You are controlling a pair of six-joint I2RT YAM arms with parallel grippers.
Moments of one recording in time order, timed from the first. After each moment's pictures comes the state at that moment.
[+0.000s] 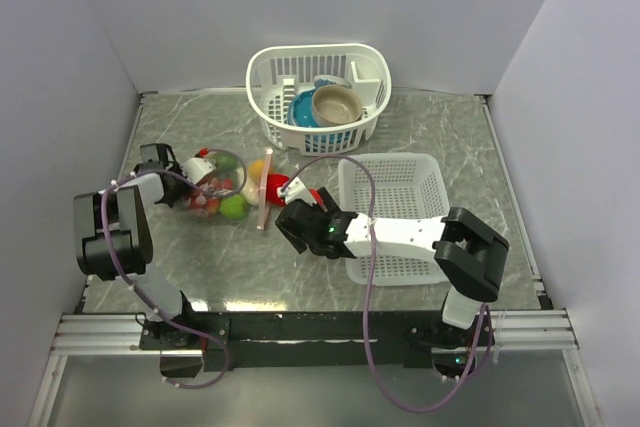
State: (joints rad) left arm 0.21 1.70 0.89 -0.18 0.10 1.06; right arm 1.11 1.70 1.08 -0.31 0.60 0.26
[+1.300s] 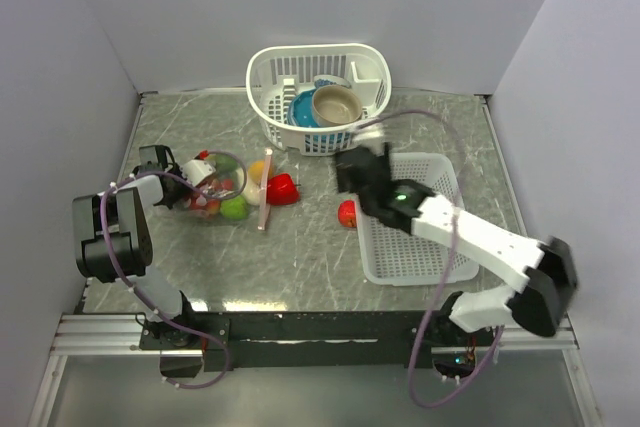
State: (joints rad) left arm 0.21 1.68 0.87 -0.18 0.11 1.09; right arm 0.90 1.36 1.13 -0.41 0.69 0.33
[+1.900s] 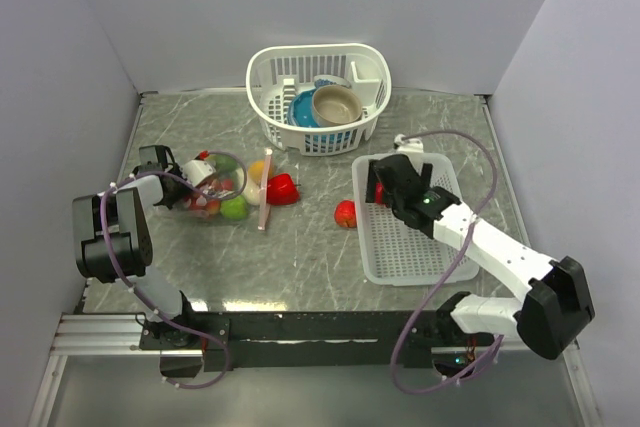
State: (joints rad) left arm 0.21 1.68 0.87 -0.19 0.11 1.09; right arm 0.62 1.21 0.88 -0.46 0.55 0.49
